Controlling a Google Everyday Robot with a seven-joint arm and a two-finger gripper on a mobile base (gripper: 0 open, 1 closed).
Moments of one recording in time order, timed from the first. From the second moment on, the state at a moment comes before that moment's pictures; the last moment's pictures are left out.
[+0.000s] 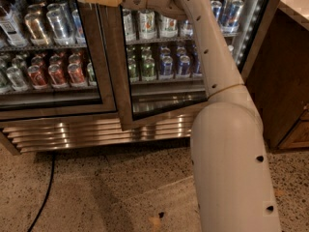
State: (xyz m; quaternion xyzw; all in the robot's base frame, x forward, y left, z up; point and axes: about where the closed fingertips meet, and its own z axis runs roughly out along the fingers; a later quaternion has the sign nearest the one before) arm 0.724 0.143 1.060 -0.48 0.46 0.53 0.52
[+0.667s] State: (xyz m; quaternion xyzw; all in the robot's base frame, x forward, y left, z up) arm 0.723 0.142 1.060 -0.47 0.47 0.52 0.53
